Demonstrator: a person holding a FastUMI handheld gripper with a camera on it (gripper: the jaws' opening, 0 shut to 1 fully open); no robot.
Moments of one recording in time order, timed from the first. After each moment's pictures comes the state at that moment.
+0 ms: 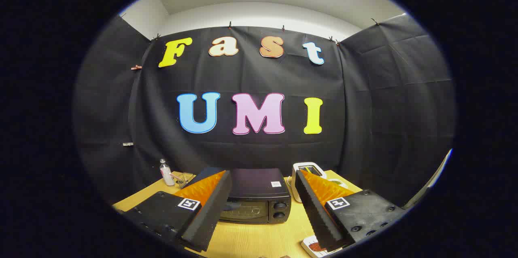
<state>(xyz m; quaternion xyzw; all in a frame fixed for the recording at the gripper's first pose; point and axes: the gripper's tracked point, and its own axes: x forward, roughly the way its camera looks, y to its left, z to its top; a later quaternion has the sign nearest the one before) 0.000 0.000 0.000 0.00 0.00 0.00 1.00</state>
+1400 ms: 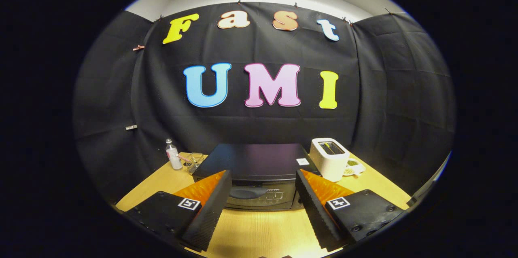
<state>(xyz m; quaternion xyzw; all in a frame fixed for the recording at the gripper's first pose) 0.045 0.076 -0.074 0.00 0.11 0.02 0.99</state>
